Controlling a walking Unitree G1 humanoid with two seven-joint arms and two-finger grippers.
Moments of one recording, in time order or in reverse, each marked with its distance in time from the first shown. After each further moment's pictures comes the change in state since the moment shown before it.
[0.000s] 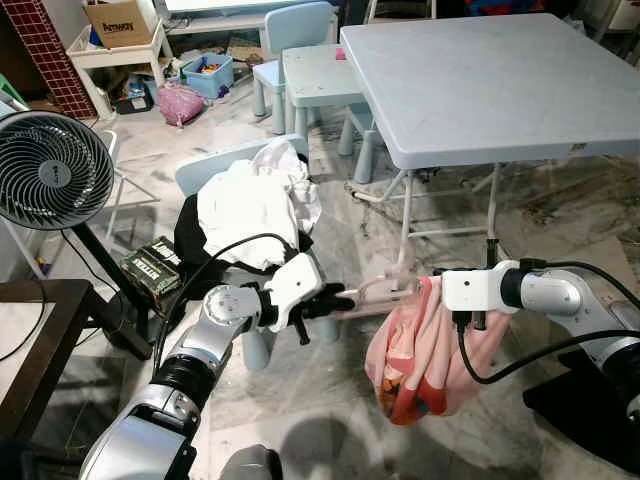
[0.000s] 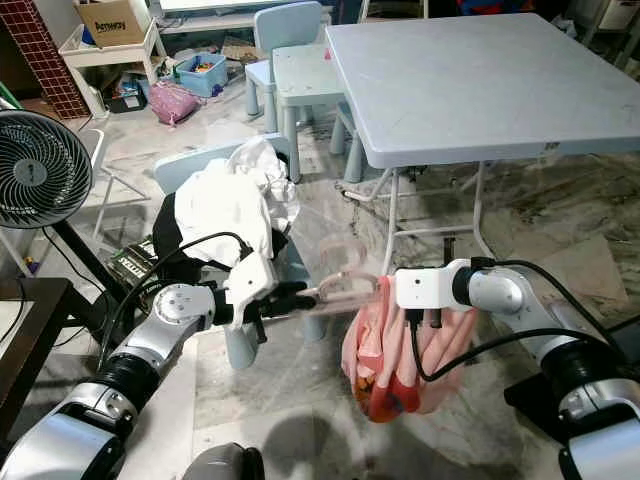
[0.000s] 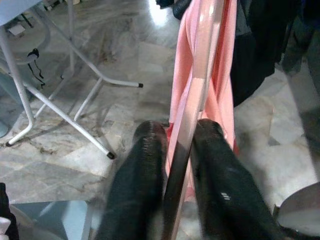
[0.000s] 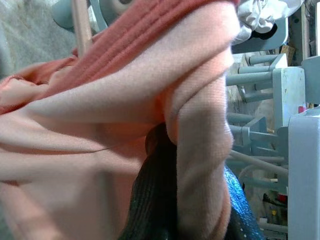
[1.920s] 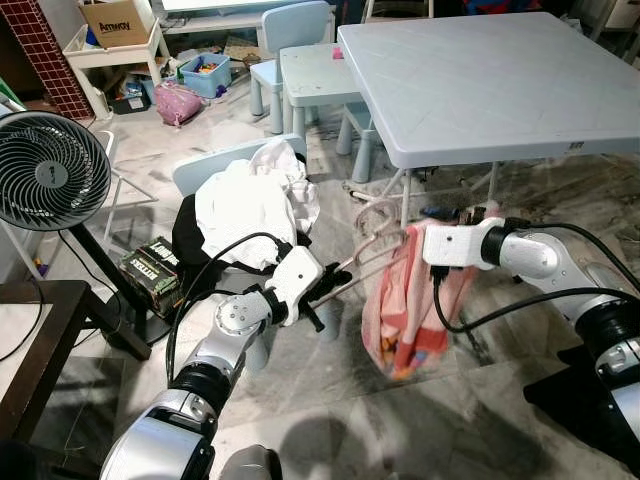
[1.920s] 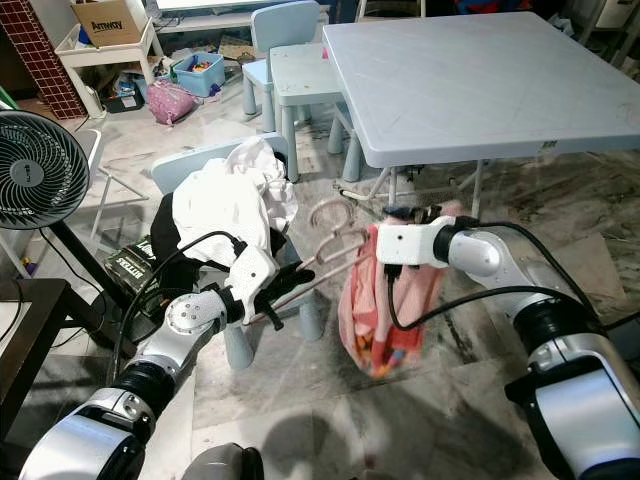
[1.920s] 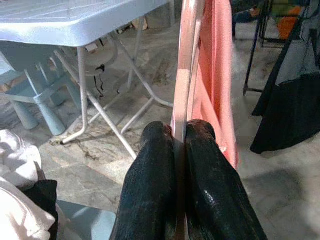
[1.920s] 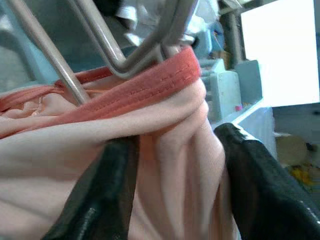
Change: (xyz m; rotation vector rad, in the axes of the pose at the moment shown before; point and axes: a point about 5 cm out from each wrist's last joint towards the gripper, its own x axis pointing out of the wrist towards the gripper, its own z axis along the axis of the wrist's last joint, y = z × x) left arm 0.011 0.002 0.000 -0.064 -0.127 0.304; right arm 0.015 -0.053 0.015 -0.009 -0.012 -0.269
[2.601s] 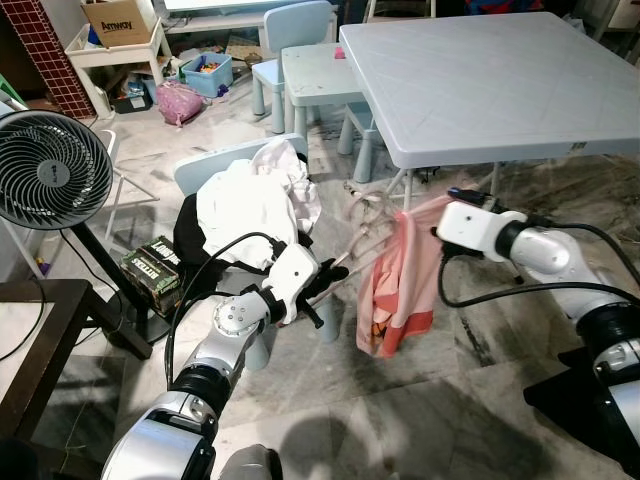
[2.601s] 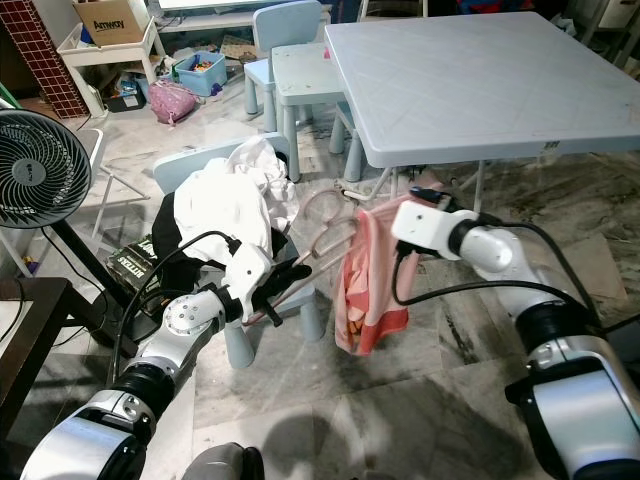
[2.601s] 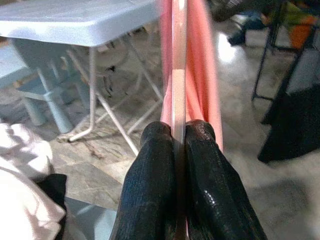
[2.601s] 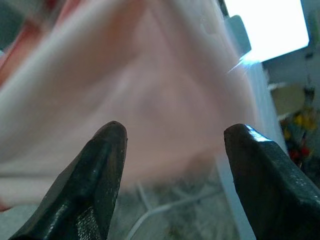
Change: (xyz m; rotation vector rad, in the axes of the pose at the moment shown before) left arm -0.004 0.005 -0.001 -0.032 -0.023 0.055; right arm -0.010 -0.004 -0.025 0.219 0.113 -0.103
